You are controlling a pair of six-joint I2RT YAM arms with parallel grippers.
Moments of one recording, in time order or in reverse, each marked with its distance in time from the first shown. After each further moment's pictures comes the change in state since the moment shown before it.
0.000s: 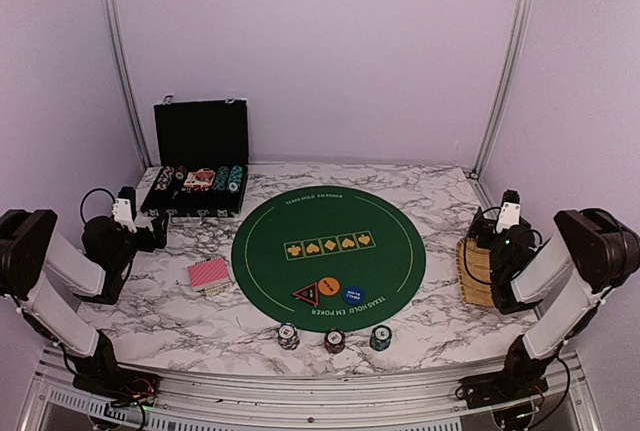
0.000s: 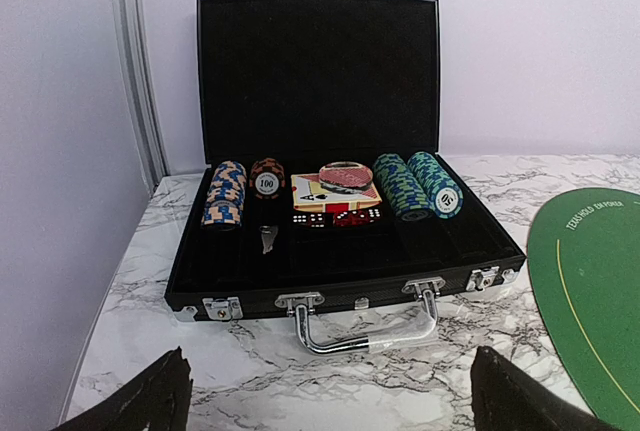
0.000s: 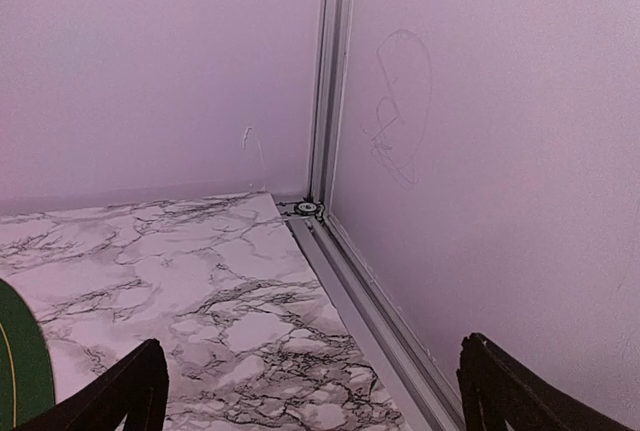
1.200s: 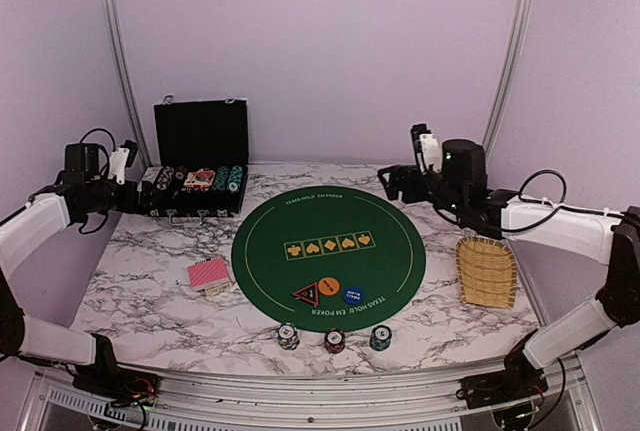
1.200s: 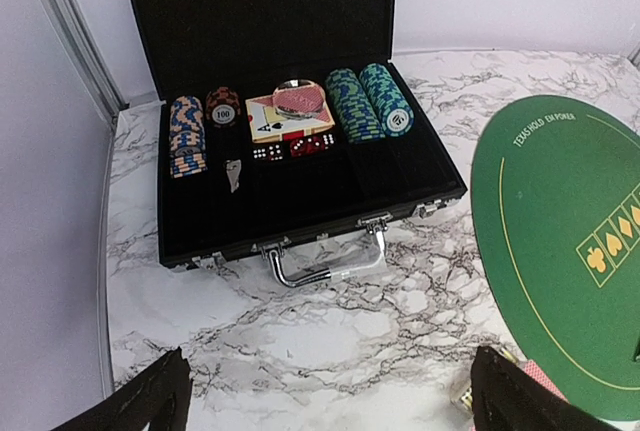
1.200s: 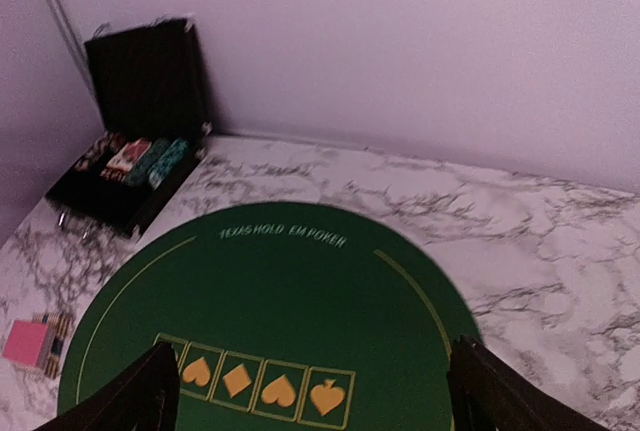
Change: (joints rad) left arm 0.043 -0.316 0.646 -1.441 0.139 0.145; right arm 0.433 -0.232 0.704 -1.220 -0.306 0.270
